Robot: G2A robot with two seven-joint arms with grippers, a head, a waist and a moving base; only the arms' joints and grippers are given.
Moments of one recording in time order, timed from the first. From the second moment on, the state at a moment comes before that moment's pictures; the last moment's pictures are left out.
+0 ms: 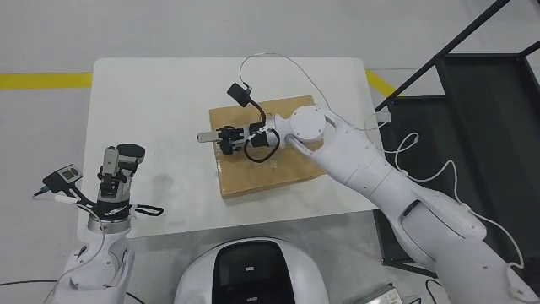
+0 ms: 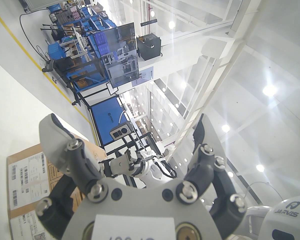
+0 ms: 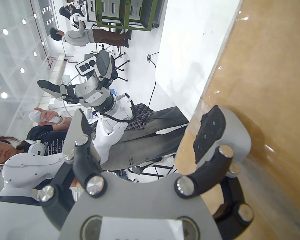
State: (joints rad) left arm 1.74 -1.23 -1.56 -1.77 -0.09 -0.74 -0.07; right arm -0.64 -1.28 0.59 -1.13 0.39 -0.16 0.85
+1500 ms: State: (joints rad) left arm 1.74 -1.23 -1.56 -1.77 -0.09 -0.74 -0.07; right arm -1.04 -1.10 1.09 -1.49 0.12 0.14 0.78
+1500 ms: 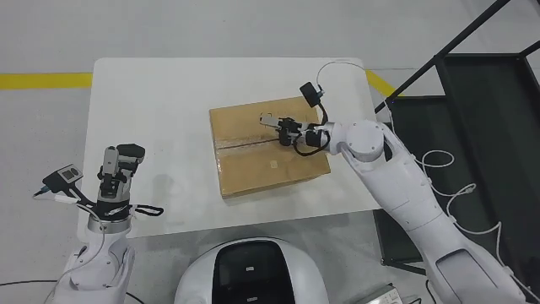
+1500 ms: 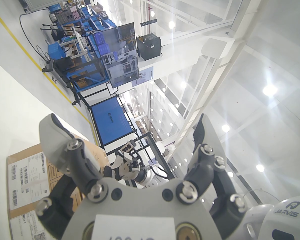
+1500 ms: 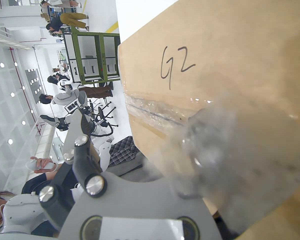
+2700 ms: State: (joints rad) left arm 1.74 -1.23 -1.56 -1.77 -0.09 -0.74 -0.07; right arm -1.27 -1.05 1.37 -1.65 -0.01 0.31 0.56
